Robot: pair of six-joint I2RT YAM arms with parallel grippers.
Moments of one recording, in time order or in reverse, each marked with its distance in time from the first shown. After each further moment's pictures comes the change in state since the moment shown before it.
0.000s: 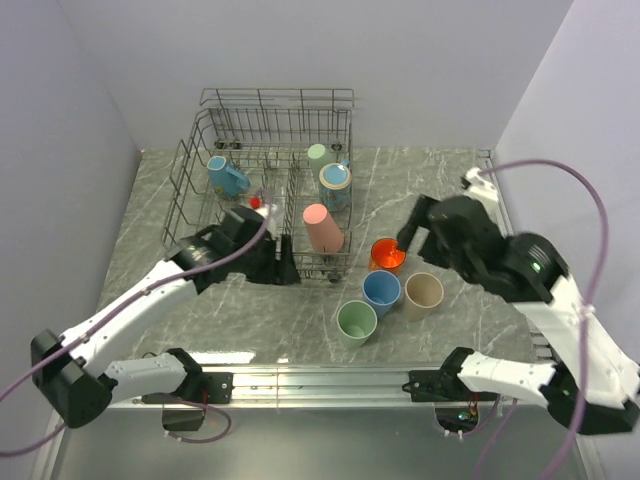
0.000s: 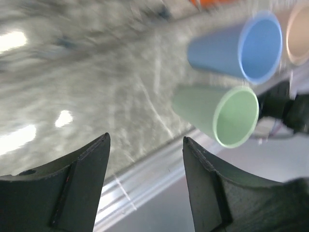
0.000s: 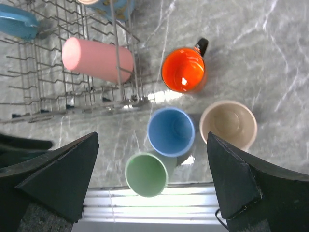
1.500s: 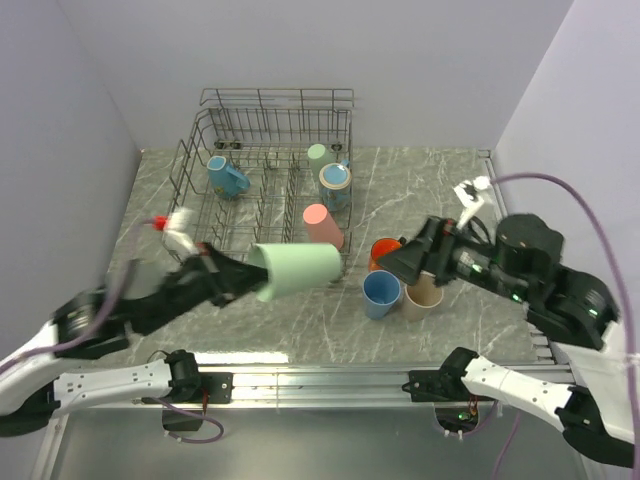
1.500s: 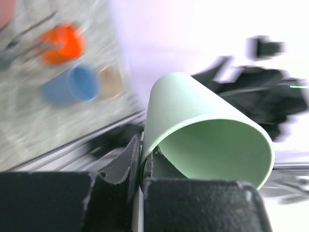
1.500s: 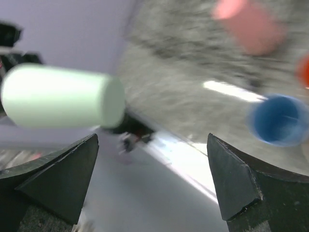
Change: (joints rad) left arm -0.523 -0.417 0.106 0.045 -0.478 -0.614; right arm -0.007 -0.257 -0.089 0.269 -0.575 -0.170
